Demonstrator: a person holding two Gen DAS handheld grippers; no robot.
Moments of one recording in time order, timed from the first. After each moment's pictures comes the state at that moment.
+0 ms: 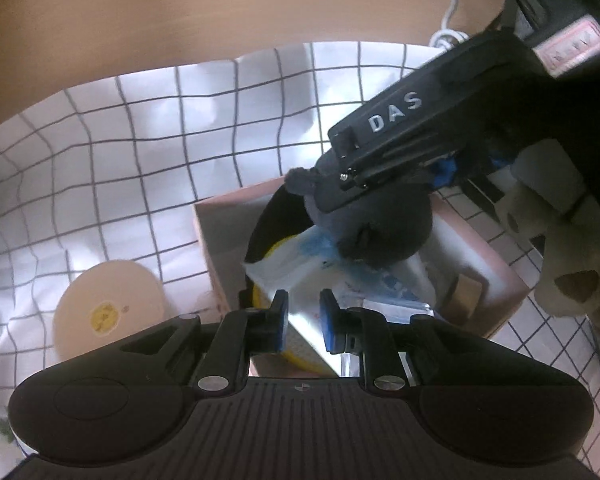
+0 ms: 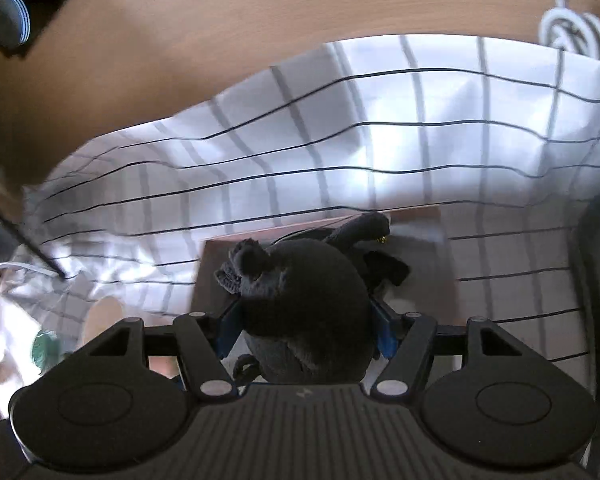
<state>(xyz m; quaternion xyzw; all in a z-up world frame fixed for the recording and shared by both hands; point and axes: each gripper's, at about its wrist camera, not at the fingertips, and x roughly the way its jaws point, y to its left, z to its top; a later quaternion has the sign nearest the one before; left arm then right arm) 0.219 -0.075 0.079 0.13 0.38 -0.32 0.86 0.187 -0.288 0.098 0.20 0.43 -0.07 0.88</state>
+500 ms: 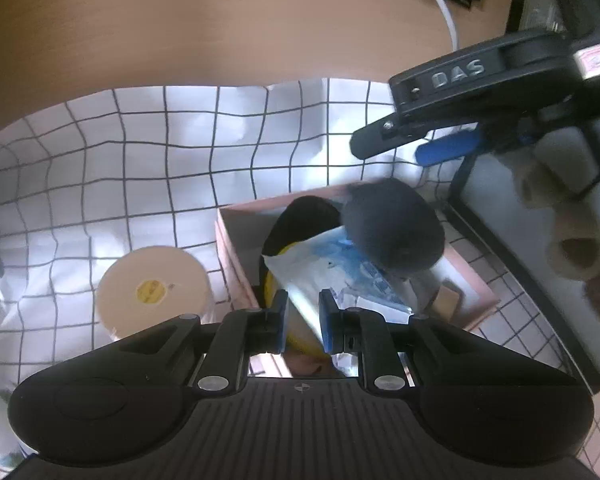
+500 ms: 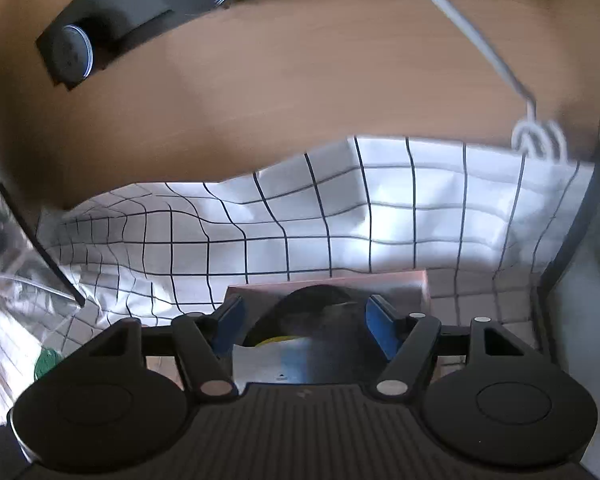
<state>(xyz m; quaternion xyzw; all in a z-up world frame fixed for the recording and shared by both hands) 0.205 -0.033 0.101 0.08 0.36 -0.34 0.87 0.161 -0.265 0.142 0.16 0.36 -0.11 0.91</state>
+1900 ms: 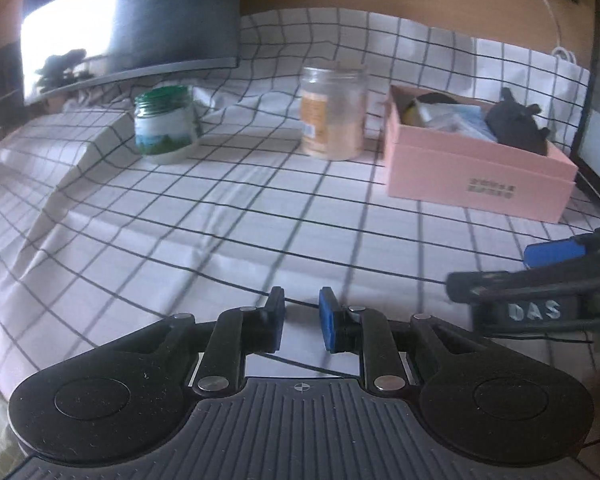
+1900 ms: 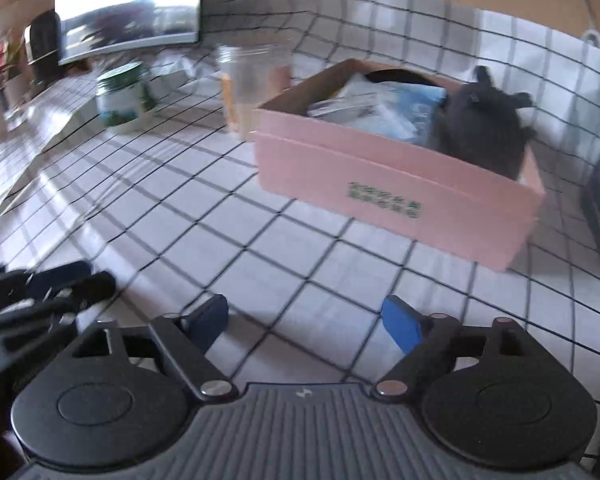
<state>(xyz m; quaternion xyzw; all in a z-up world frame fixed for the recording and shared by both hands) 0.002 0.001 0.004 0.01 0.33 -0.01 0.94 0.008 -0.185 0.006 -0.04 0.38 0.01 0.92</state>
